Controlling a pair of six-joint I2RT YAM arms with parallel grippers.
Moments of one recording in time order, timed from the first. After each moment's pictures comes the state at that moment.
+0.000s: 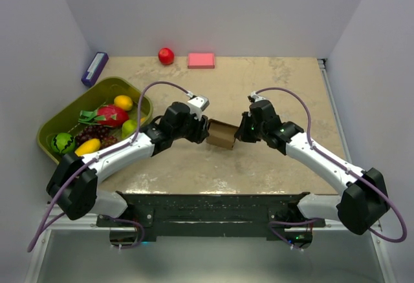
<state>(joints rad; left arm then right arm) -0.71 1.38 0.89 -0.10 0.09 -0.22 0.58 1.25 0.91 -0.44 0.00 0.63</state>
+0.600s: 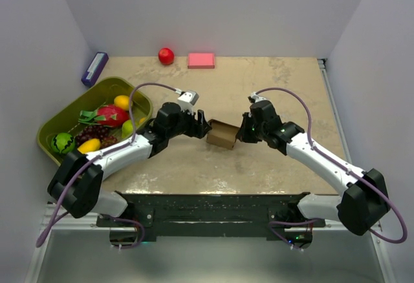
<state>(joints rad) -0.63 1.39 0.78 0.18 0.15 -0.36 0.58 1.24 0.91 -0.45 0.01 0.60</state>
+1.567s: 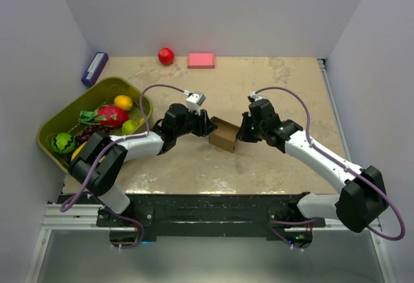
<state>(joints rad) -0.62 1.62 0.77 0.48 0.27 -0.40 0.58 1.26 0.93 -0.48 0.01 0.61</state>
